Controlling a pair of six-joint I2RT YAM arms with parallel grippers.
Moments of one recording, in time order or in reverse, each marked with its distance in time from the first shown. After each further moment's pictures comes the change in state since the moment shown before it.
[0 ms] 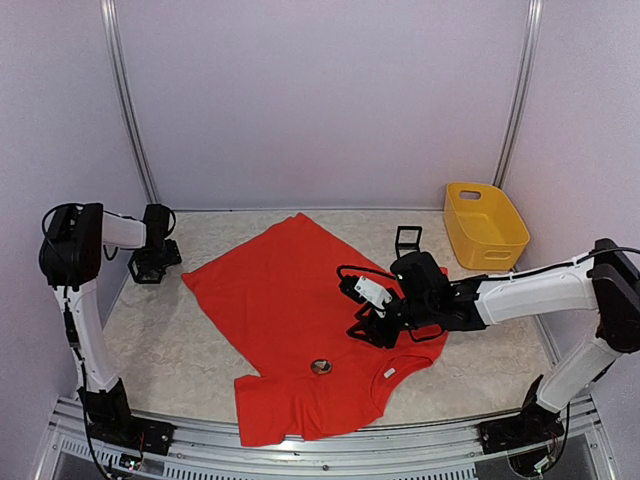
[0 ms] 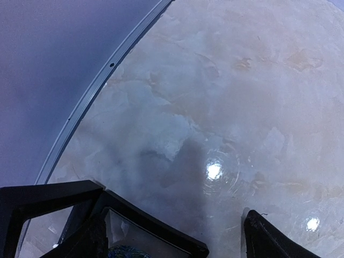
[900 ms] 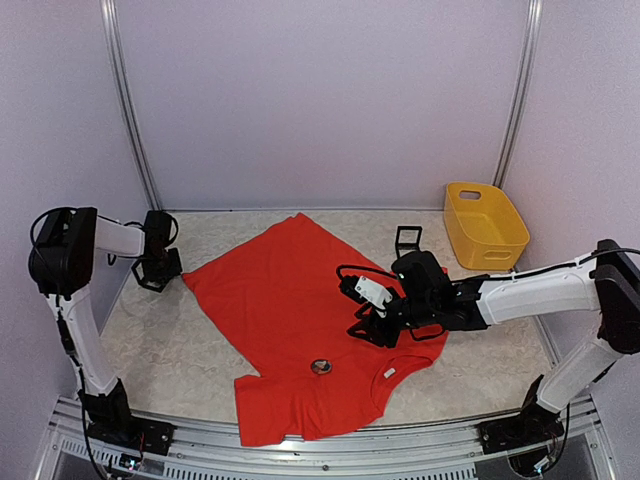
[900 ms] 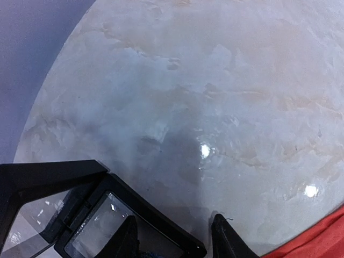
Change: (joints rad) left arm -0.034 -0.116 -0.159 0.022 0.111 0.041; right arm 0.000 -0.011 -0.002 0.000 -0.001 -0.036
